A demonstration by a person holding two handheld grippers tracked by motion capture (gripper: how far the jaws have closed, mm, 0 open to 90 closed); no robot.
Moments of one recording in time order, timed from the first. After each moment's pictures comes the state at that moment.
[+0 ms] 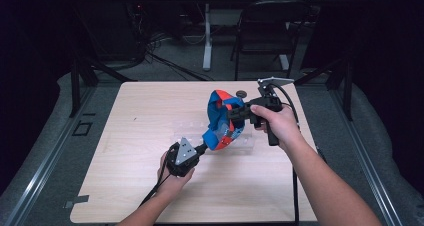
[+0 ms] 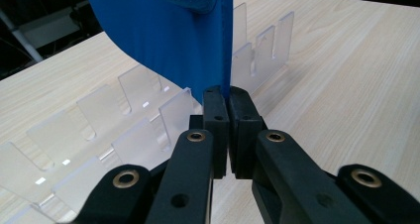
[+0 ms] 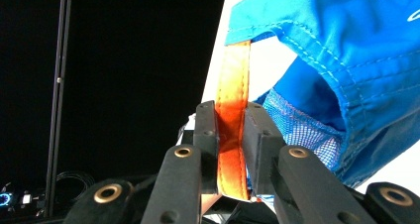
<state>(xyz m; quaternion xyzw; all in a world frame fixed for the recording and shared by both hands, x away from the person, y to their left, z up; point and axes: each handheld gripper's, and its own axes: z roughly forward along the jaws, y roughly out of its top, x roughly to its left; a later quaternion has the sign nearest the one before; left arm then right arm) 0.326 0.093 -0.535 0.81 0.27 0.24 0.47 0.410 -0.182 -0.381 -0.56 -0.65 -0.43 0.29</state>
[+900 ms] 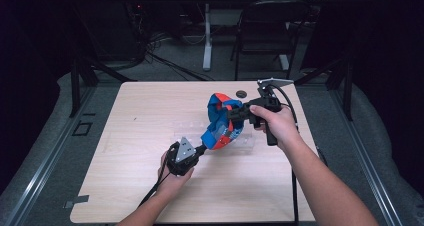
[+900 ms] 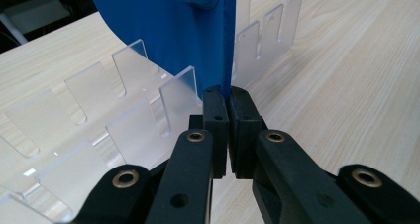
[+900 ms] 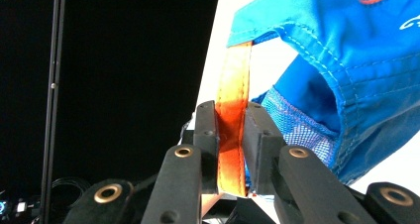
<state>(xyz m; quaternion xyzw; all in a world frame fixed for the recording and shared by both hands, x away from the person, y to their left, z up) 0.335 0.095 -0.548 0.81 0.28 0.22 0.46 0.414 -0.181 -0.388 -0.58 -0.64 -0.43 0.28</state>
